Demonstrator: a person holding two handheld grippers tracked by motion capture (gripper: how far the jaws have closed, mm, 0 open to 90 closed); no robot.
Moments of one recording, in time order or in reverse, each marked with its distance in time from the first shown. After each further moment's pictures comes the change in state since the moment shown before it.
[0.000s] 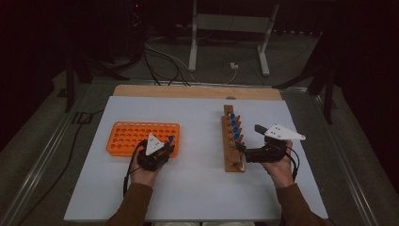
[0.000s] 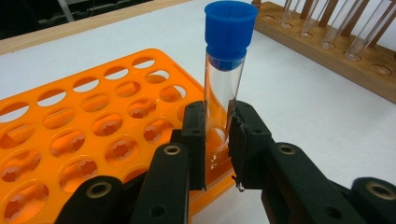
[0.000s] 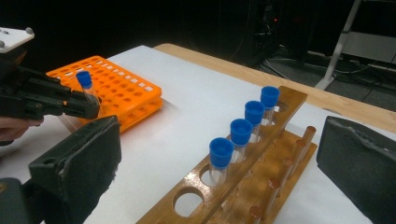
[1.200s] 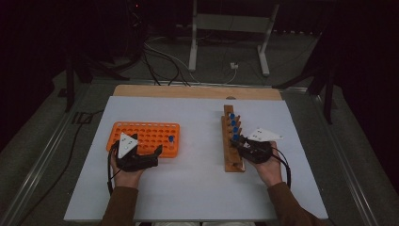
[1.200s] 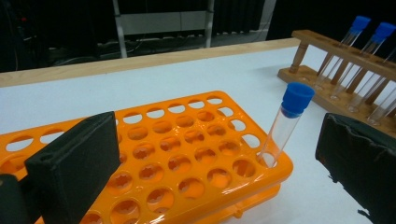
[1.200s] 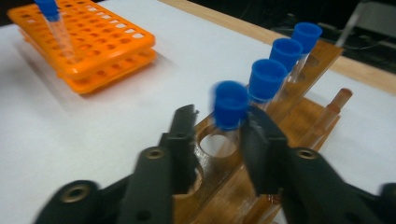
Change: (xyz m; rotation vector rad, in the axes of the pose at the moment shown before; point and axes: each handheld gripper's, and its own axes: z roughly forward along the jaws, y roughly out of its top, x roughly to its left) left arm 0.024 0.001 -0.053 -0.167 0.144 -0.140; right arm 0.002 -0.028 0.041 0.142 -0.010 -0.085
